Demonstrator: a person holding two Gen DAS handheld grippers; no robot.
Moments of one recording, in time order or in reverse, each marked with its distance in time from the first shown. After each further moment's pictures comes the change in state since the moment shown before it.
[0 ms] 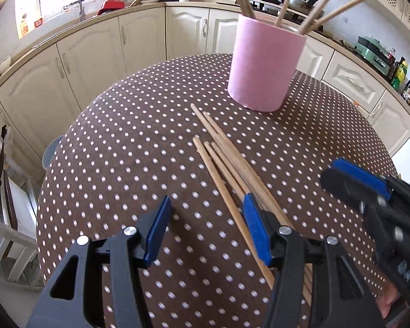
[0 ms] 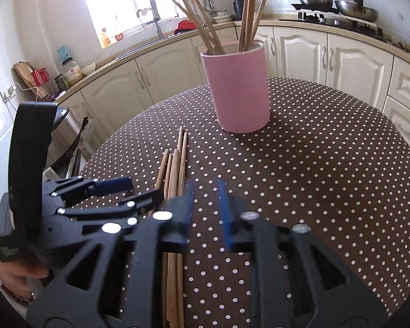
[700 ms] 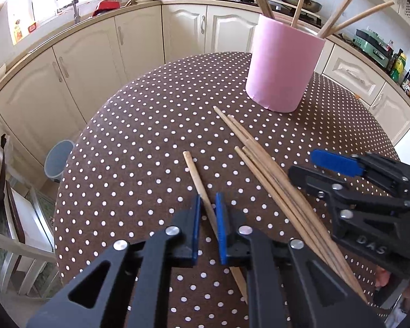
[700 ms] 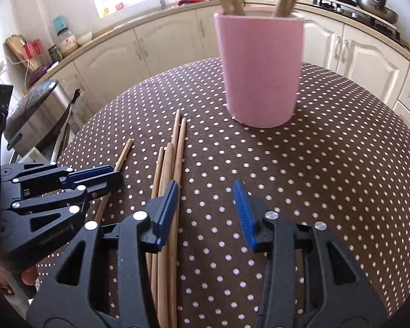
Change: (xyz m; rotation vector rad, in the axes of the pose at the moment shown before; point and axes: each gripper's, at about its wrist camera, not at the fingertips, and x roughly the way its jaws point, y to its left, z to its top) left arm 0.006 0.026 0.015 0.045 0.018 -0.015; right arm 0.064 0.015 0.020 -0.089 0.145 -0.031
